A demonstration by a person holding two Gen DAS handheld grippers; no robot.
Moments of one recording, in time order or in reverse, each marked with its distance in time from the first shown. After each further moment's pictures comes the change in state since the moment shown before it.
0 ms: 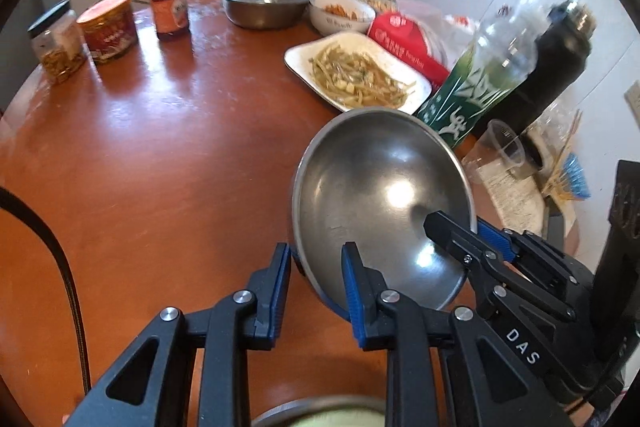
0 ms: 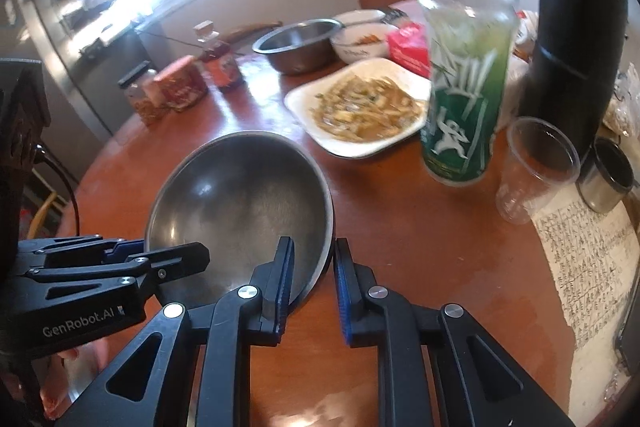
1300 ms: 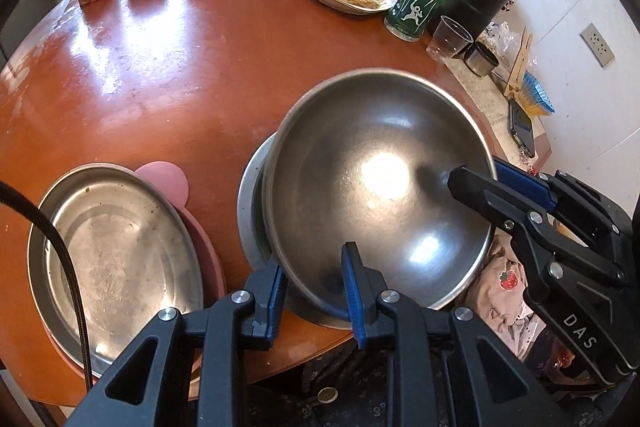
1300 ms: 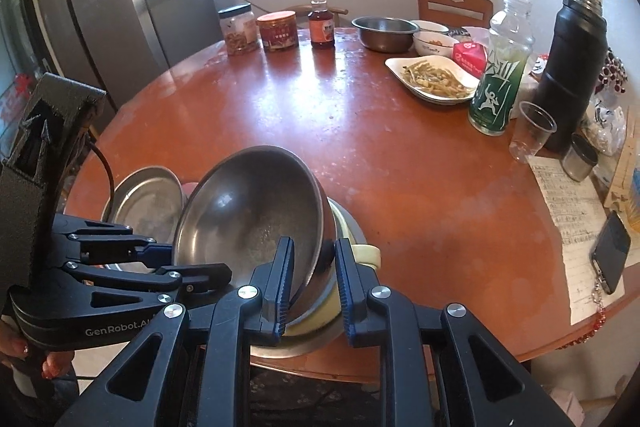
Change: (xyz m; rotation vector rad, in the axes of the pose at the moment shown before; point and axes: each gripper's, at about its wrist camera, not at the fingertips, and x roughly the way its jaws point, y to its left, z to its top) left arm -0.053 0.025 -0.169 0.037 0.095 -0.065; right arm -0.096 0.106 -0.127 -0.239 0.041 -0.034
